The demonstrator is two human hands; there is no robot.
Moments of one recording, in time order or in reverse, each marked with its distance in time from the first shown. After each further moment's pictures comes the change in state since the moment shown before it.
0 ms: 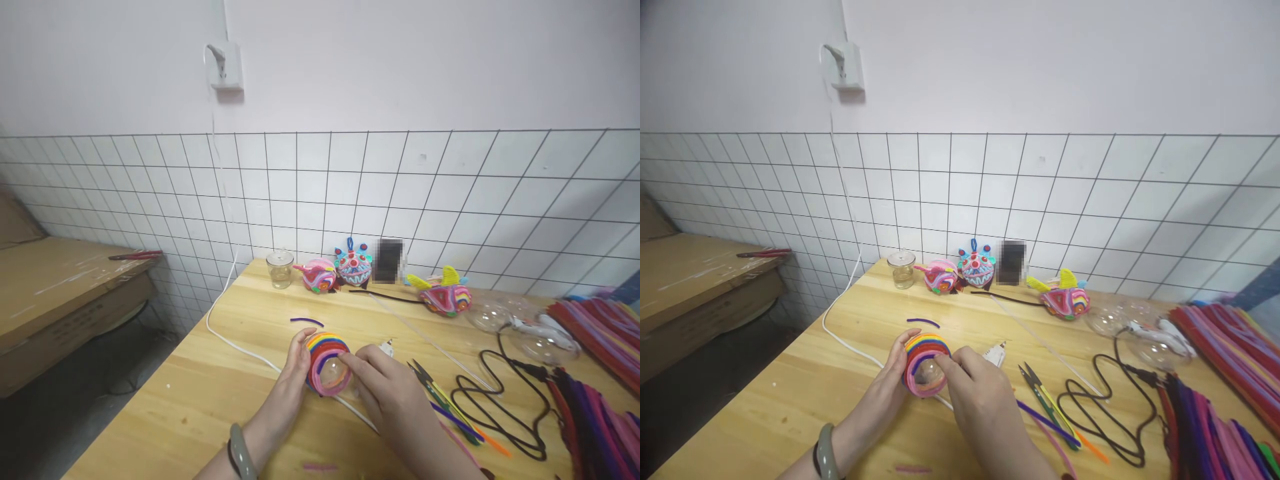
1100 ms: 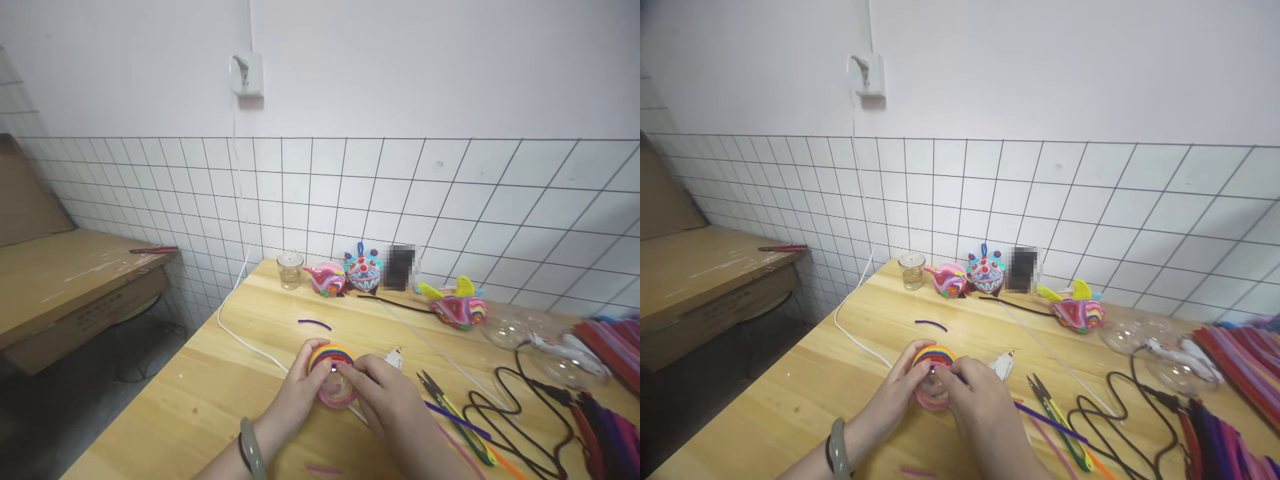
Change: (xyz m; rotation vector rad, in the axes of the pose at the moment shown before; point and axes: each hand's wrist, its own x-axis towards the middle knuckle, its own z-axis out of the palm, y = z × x) left_hand 0.002 0.005 0.007 0.145 0.087 -0.076; right_hand -0.007 0.000 0.012 -0.027 -0.131 -0.058
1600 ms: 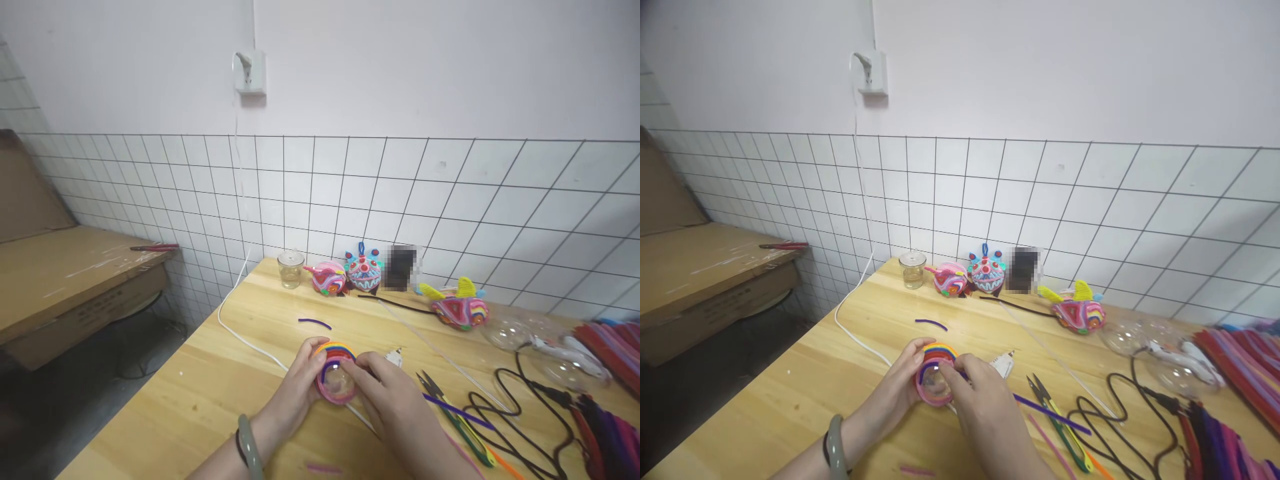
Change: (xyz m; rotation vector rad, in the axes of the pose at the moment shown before) left_hand -0.002 0.005 0.005 -0.269 -0.063 -0.120; right_hand -0.003 0.009 0.002 0.025 -0.025 -0.027
